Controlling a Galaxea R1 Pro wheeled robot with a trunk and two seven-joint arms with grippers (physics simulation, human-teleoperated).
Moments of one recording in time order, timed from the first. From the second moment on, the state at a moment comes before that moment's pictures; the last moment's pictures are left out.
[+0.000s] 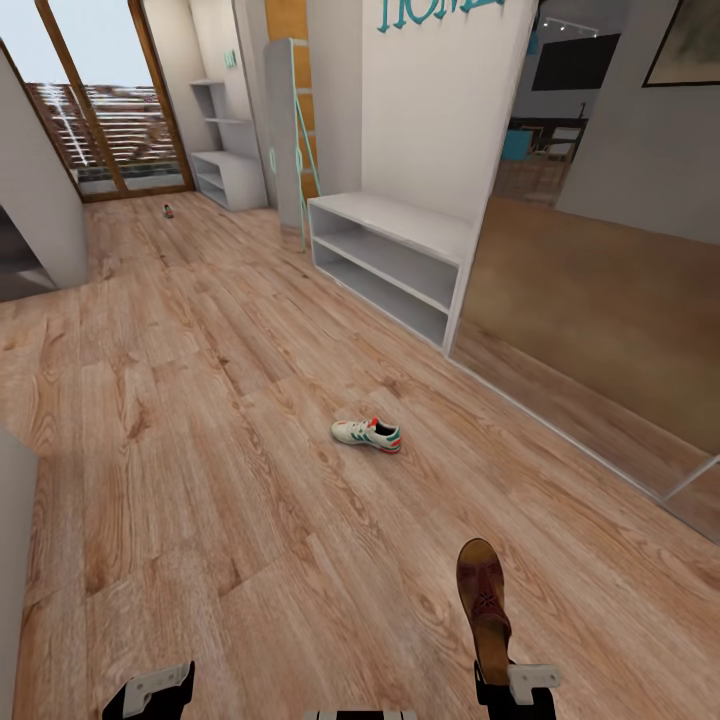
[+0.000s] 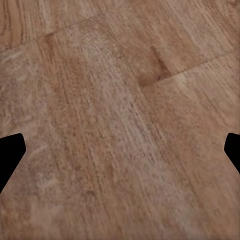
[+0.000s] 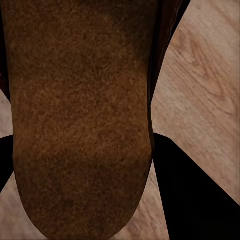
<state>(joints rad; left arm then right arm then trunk) -0.18 0.07 0.26 -0.54 0.01 -0.39 -0.02 -0.33 -0.03 0.11 -0.22 0.00 -0.56 -0.16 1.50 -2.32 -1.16</state>
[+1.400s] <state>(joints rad) -0.18 0.07 0.26 -0.54 0.01 -0.39 -0.02 -0.33 -0.03 0.11 -0.22 0.00 -0.57 -0.17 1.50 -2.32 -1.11</state>
